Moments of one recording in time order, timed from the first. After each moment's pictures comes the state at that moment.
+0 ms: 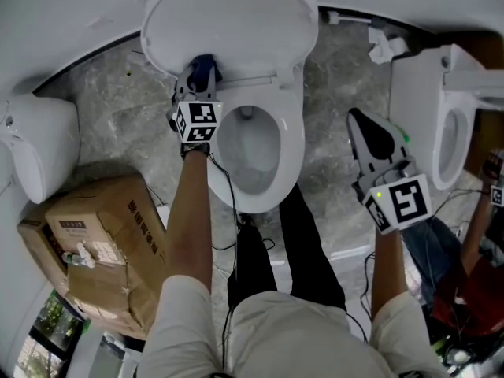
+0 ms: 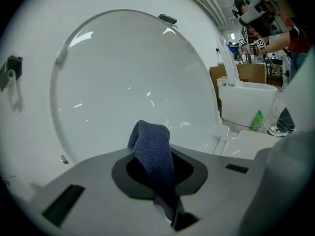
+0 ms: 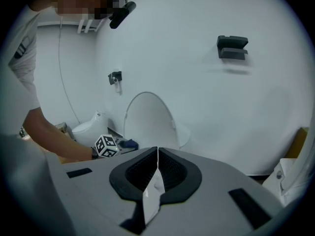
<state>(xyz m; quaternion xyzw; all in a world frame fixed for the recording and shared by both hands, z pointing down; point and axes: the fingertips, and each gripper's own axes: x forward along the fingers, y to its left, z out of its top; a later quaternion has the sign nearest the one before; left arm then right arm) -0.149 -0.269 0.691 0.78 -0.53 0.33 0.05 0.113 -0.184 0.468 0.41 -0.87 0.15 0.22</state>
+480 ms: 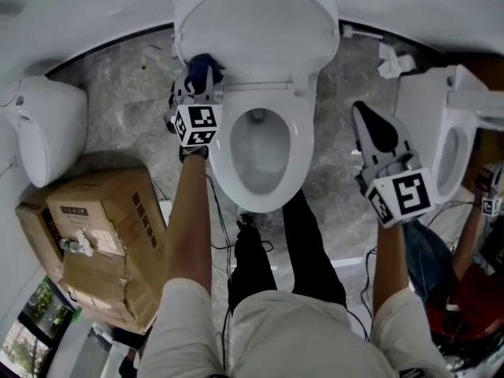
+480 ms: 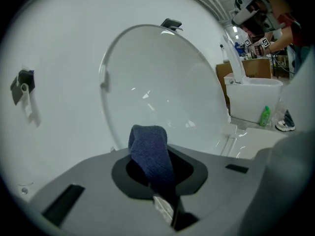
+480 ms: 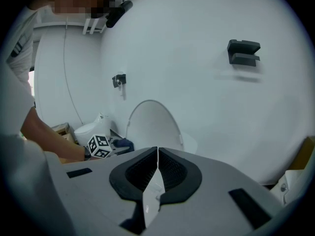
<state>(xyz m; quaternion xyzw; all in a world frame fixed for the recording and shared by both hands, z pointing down) -0.203 -0.262 0.643 0.75 -0.56 0.34 0.02 0.080 -0.209 0.442 0.39 -0.89 0.13 0.21</state>
